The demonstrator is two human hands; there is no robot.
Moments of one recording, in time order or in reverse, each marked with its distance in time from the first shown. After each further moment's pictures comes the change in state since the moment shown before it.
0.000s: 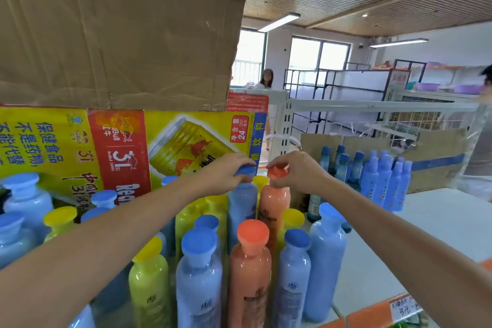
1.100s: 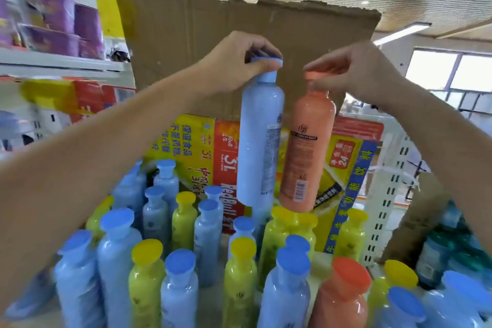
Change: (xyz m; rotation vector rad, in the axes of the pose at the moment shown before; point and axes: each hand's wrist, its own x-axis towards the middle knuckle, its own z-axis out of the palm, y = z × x) left_hand -0.092 0.012 -0.228 0.025 0.595 -0.027; right_hand 0.071 -0.165 -0.100 0.308 0.176 -0.566
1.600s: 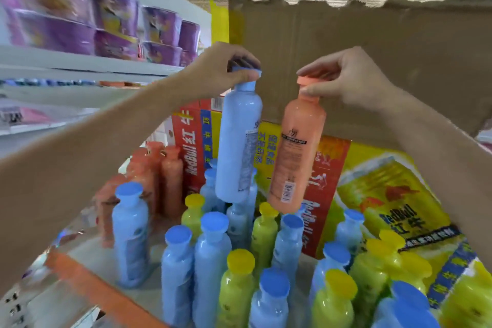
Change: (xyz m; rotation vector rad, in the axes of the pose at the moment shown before) left_hand -0.080 -0.076 -0.123 0.253 0.079 -0.262; right_hand 0.078 -0.072 0.121 0.272 -0.159 -0.189
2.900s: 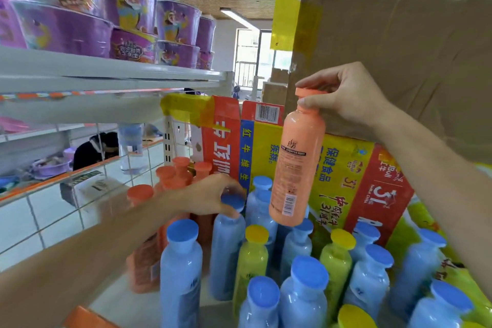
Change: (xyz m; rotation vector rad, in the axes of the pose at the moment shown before) left_hand -0.117 -0.192 0.029 0.006 -0.632 -0.181; right_hand 0.074 -0.027 0.123 0.126 0.101 0.128
